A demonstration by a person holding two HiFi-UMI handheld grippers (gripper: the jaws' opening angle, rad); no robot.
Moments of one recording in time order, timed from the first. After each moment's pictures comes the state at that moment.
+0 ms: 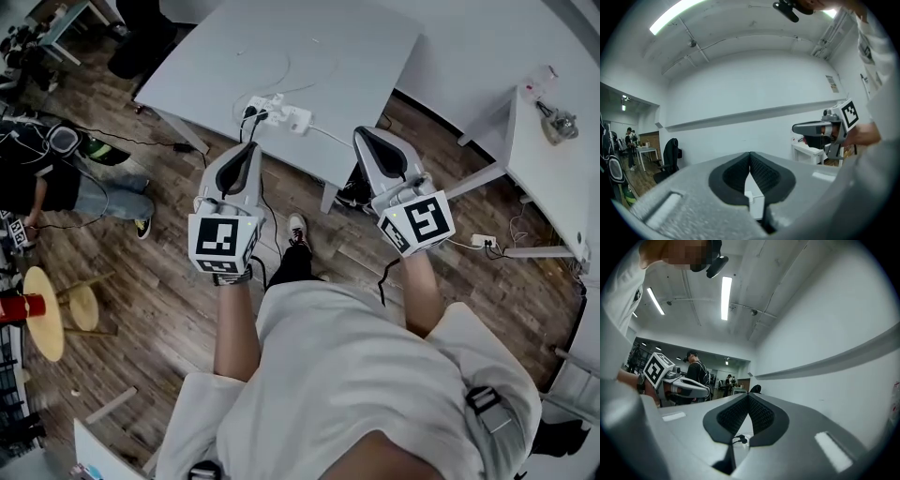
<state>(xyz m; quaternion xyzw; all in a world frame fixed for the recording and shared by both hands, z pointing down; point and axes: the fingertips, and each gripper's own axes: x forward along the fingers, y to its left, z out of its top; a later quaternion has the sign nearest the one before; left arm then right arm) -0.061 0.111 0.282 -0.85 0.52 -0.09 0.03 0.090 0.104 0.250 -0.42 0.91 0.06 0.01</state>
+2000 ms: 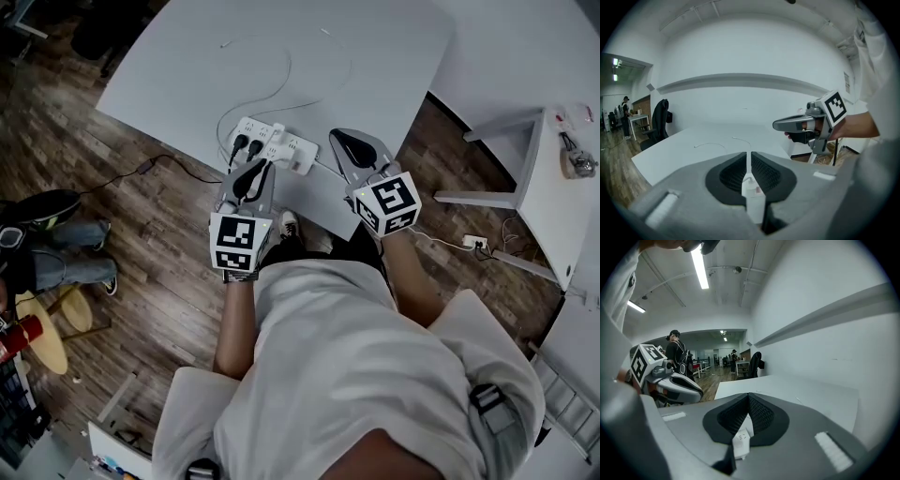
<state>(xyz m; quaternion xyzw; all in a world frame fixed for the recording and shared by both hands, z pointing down) -0.069 -0.102 0.466 -0.85 0.48 -0.19 -0.13 0.037 -0.155 0.438 -0.39 0.91 -0.09 -0.13</state>
